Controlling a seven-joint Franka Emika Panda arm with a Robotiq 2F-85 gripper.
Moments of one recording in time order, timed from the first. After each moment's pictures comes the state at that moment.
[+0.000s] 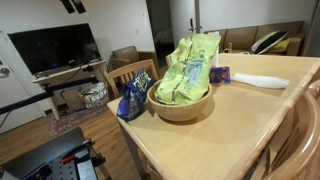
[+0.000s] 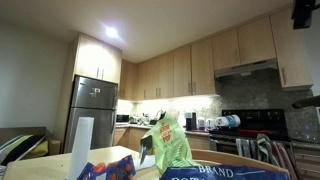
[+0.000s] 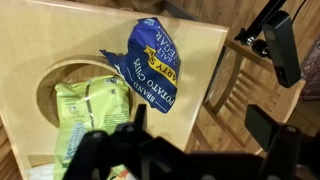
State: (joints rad) arm 0.19 -0.80 0.11 -2.51 0.24 1.99 0.08
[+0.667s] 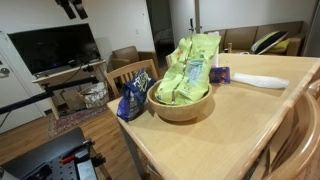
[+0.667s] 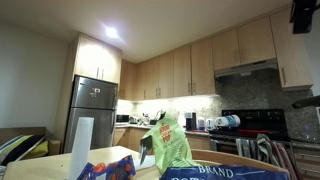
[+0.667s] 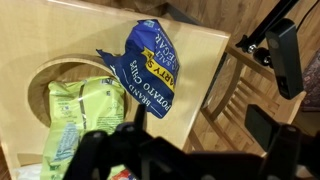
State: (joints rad) arm 0.20 -0.77 0.14 -2.52 0.24 2.02 0.06
